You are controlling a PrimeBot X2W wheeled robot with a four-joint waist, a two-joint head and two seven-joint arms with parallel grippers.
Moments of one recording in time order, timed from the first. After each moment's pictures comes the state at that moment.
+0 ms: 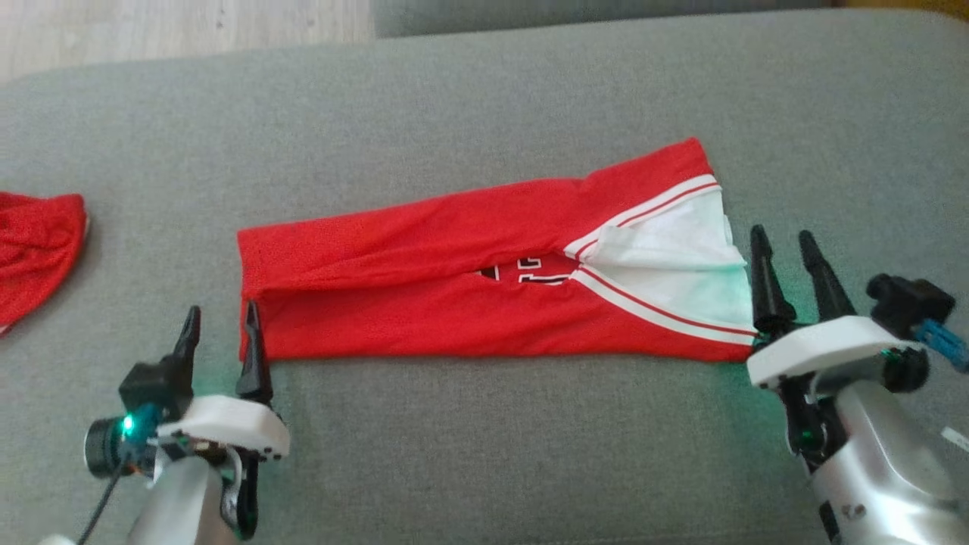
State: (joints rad) left arm -0.33 0.14 -0.12 0.70 -0.29 -0.04 -0.25; right arm -0.37 -0.18 0.22 0.63 0.58 0.12 -0.25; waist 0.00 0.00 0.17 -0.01
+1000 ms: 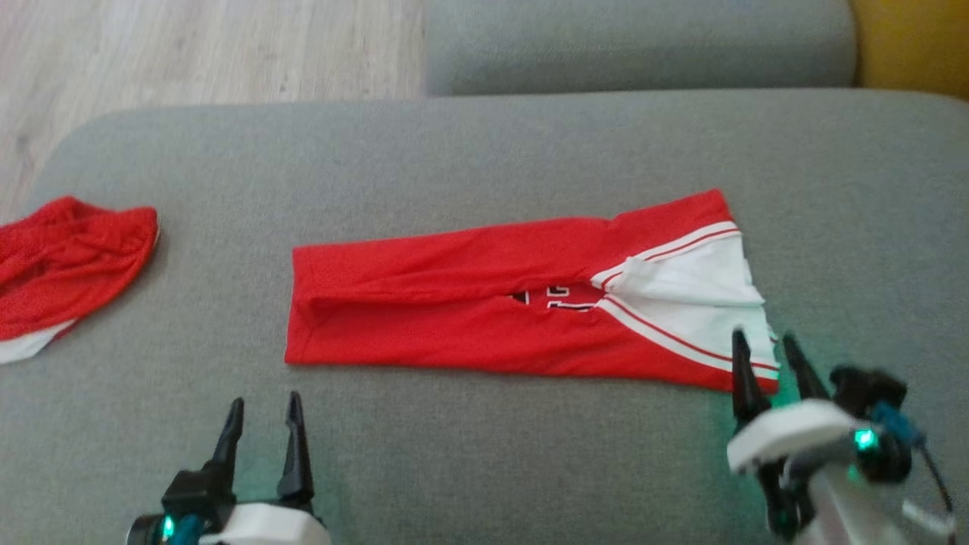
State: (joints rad) left arm 0.00 0.05 -0.08 0.41 -0.21 -0.03 -0.25; right arm -0.19 -0.05 0.01 0.68 0.28 0.12 -0.25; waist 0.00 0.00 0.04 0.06
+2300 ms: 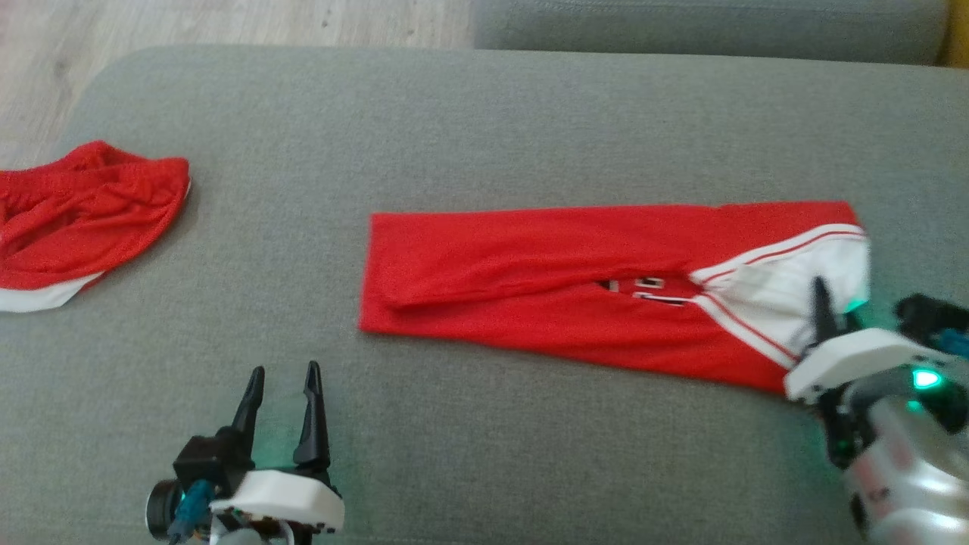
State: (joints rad) left arm -0.09 0.05 -0.13 0.47 -0.26 -0.05 -0.25; right arm -0.49 -0.19 0.10 1.03 0.49 0.12 -0.25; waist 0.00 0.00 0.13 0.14
